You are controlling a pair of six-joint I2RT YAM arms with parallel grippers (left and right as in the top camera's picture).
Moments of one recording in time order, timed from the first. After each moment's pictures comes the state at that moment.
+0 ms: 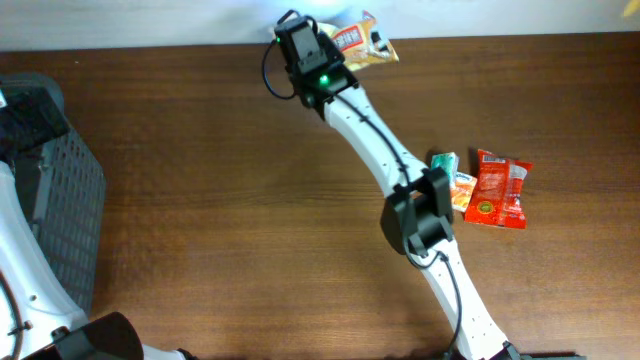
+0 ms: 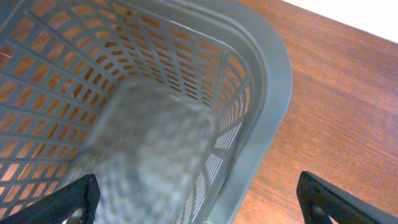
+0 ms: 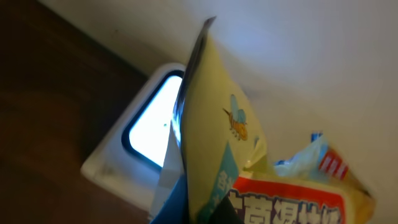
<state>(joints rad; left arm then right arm) 0.48 1.67 1.98 -1.20 -0.08 0.02 0.52 2.65 2.66 -0.69 0.50 -0.33</state>
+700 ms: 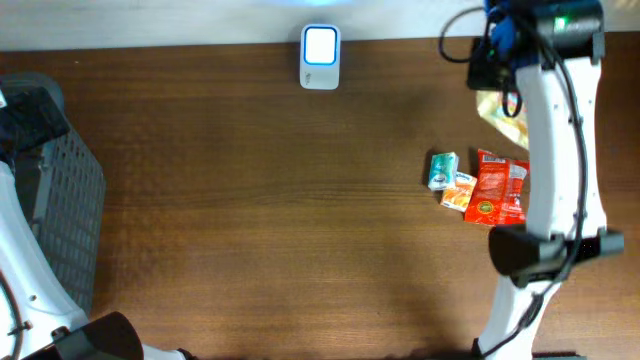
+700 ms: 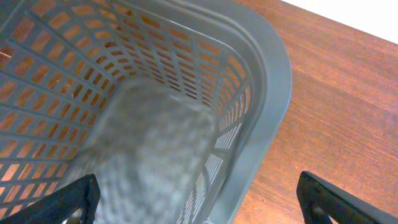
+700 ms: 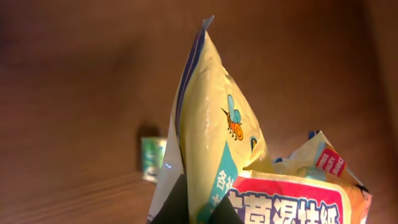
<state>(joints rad) 0.48 1.67 1.98 -1.20 -0.08 0.02 0.07 2.12 2.57 -1.67 0.31 0.27</state>
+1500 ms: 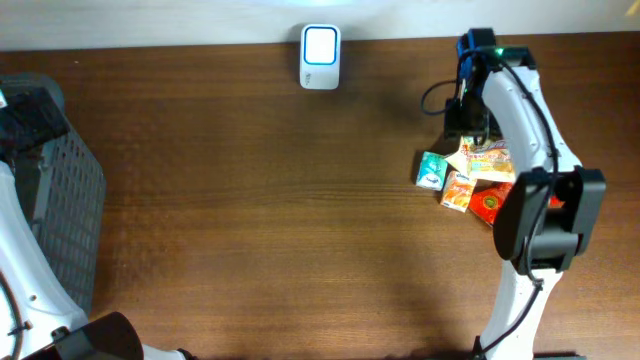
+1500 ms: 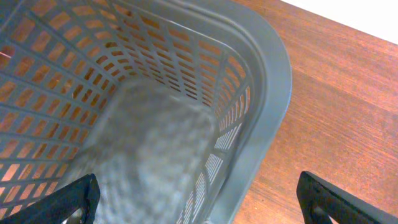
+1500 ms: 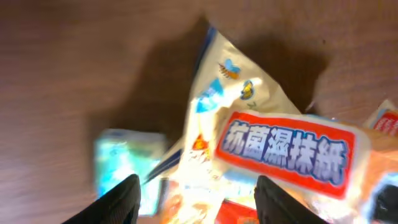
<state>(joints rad) 0.48 1.67 1.98 -1.20 -0.08 0.02 0.01 2.16 2.01 -1.28 0.14 0.15</state>
